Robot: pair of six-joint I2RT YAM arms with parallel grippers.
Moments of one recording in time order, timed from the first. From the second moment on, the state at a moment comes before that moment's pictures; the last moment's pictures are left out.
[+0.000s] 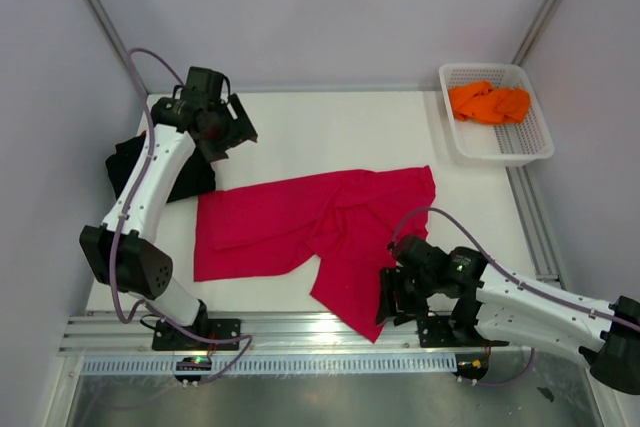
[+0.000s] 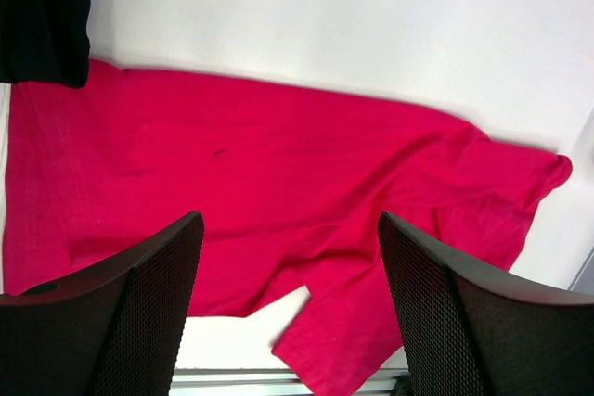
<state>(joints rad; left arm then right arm) -0.24 1.59 1.69 -1.06 -0.03 -0.68 0.97 0.80 0.49 -0.85 -0.34 0.96</state>
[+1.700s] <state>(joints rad) -0.21 1.60 1.74 -1.08 -0.03 -0.65 1.15 1.22 0.43 -0.41 -0.35 1.00</state>
